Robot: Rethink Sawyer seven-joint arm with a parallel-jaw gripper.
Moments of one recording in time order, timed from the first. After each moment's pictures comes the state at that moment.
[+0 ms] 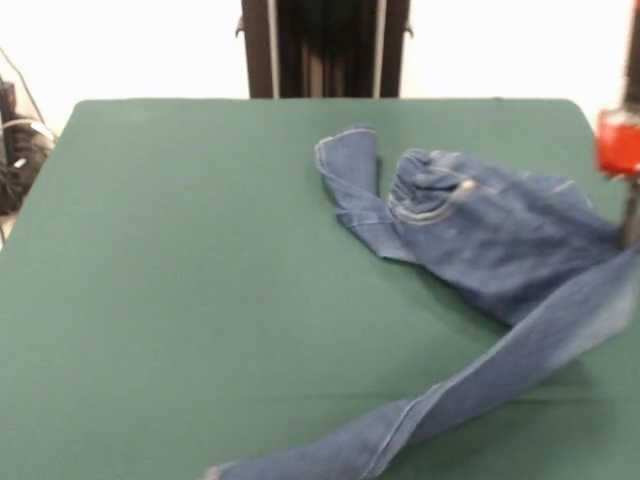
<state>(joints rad) 0.25 -0.43 -0.16 1.29 0.26 0.46 2.15</state>
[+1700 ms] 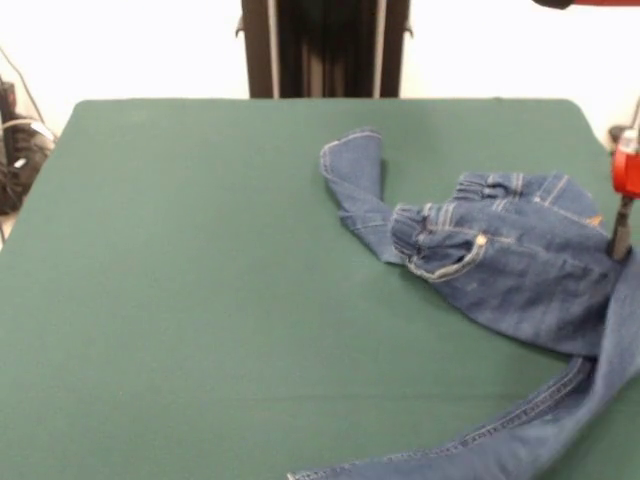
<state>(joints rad) 0.29 -0.35 -0.19 1.29 0.36 0.44 2.34</state>
